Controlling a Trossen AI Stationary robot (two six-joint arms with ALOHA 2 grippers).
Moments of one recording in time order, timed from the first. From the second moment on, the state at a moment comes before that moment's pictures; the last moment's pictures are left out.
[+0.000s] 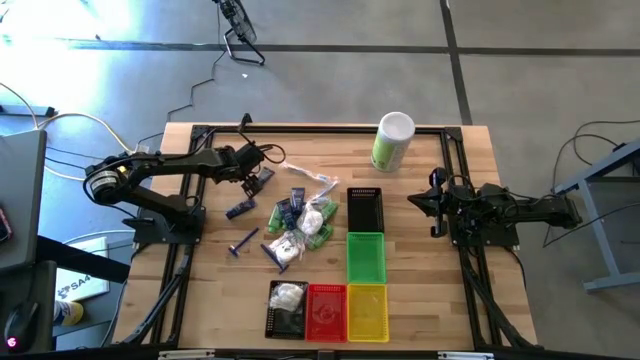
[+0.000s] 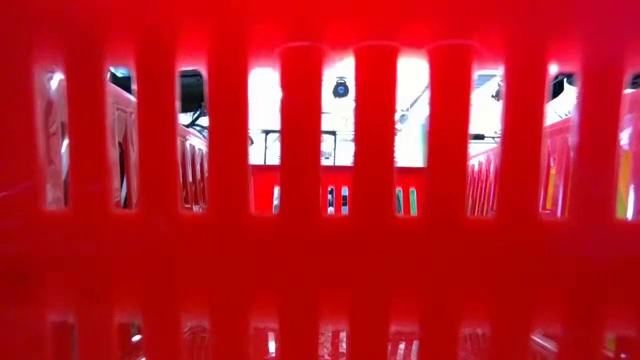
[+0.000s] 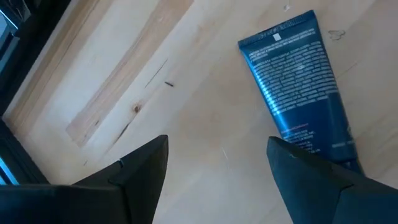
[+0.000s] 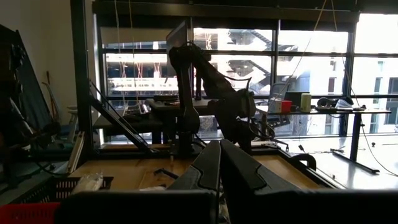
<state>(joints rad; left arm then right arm) 0.56 1.31 0.65 -0.51 -0.35 -0.09 0.04 0.02 0.01 0.26 0.11 -0.02</state>
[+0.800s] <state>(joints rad) 0.56 1.31 0.79 -0.60 -0.06 -0.32 0.04 0.02 0.01 0.26 0.11 -0.02</state>
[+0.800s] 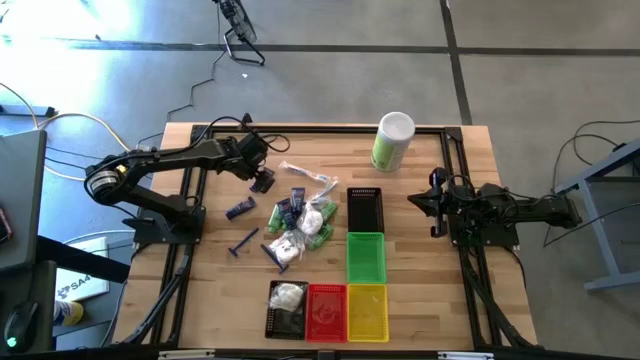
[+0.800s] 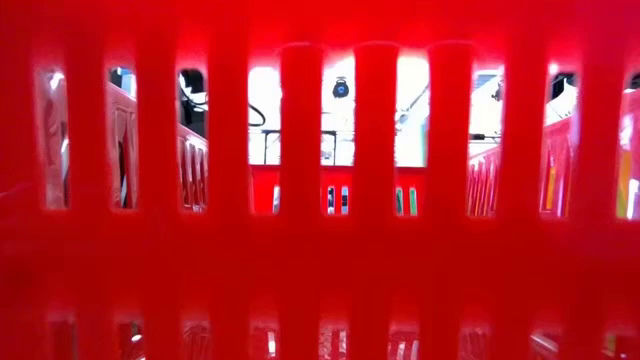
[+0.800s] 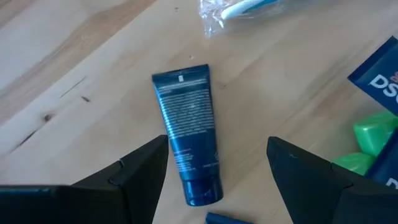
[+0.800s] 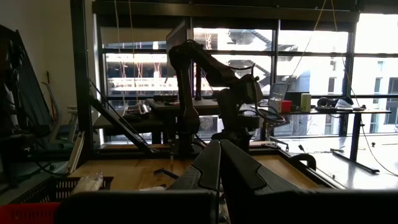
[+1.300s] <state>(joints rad) 0.56 1.31 0.66 -0.55 -0.03 -0.34 0.04 0.02 0.01 0.26 0.11 -0.02</state>
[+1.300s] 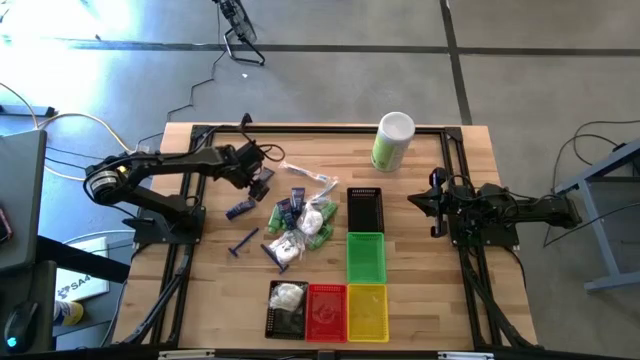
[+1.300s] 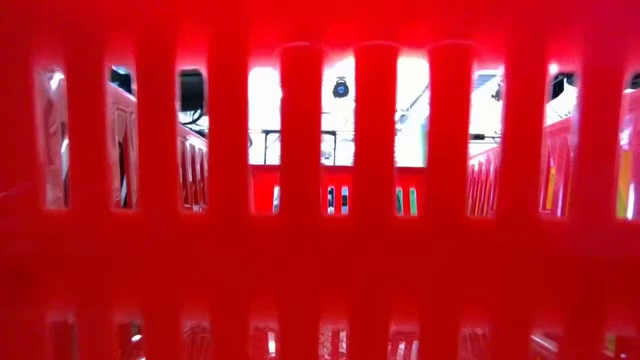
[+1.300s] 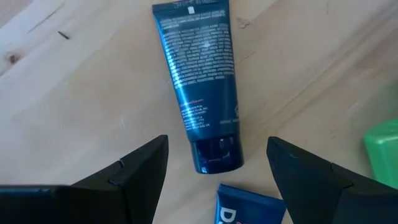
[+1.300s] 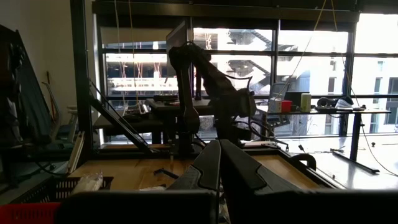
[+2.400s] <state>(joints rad) 0.56 1.31 0.56 -0.38 -0.04 -0.33 0.04 0.02 0.01 0.26 0.11 -0.02</state>
